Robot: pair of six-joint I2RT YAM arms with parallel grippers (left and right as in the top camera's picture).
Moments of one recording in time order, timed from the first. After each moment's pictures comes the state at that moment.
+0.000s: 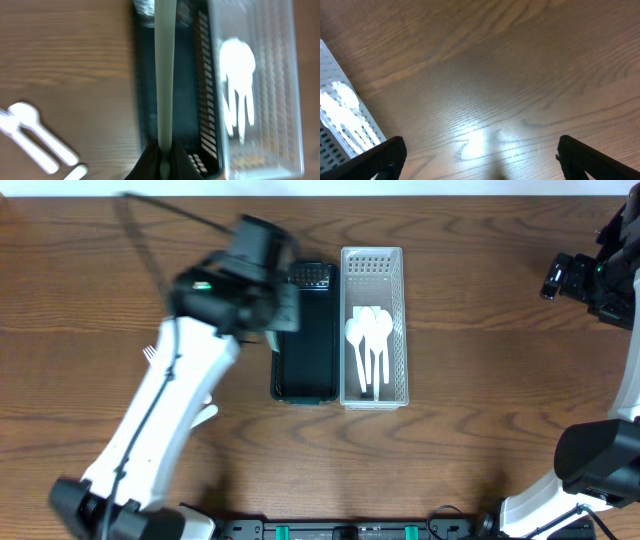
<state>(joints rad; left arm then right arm) -0.44 1.60 1.65 -1.15 -0.05 -0.30 -0.29 1.84 2.01 -1.52 0.01 0.17</state>
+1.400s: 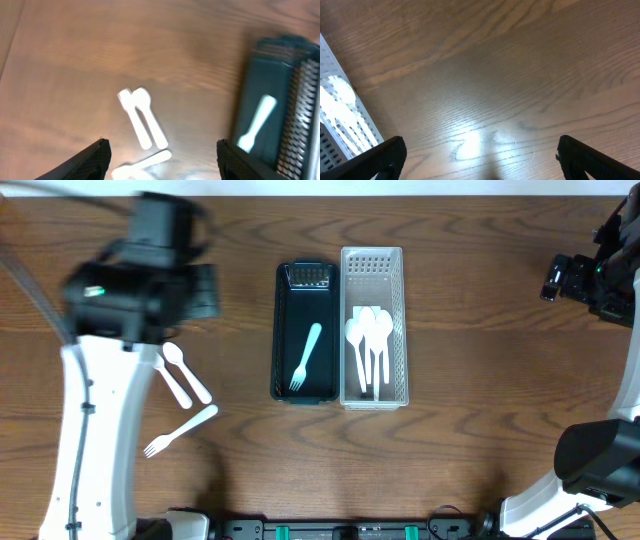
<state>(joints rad) -0.11 1.51 1.86 -1.41 -0.26 -0.25 -0.29 1.84 2.01 -1.51 0.01 0.12</state>
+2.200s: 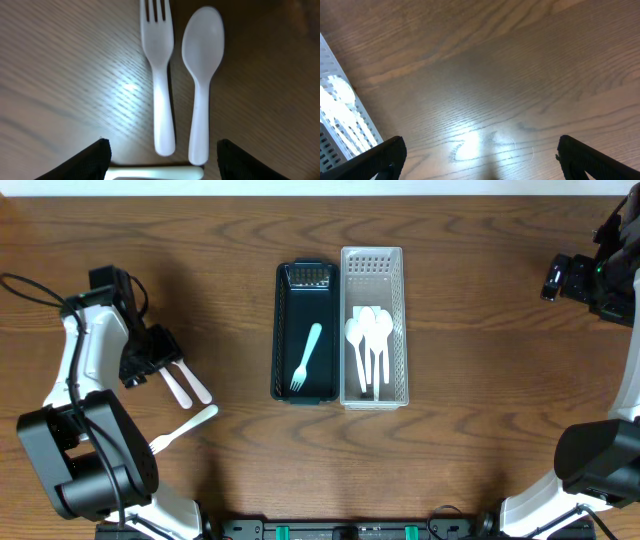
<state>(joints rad) 0.29 1.79 1.27 -1.02 0.00 -0.30 -0.29 1.84 2.01 -1.51 0.01 0.12</state>
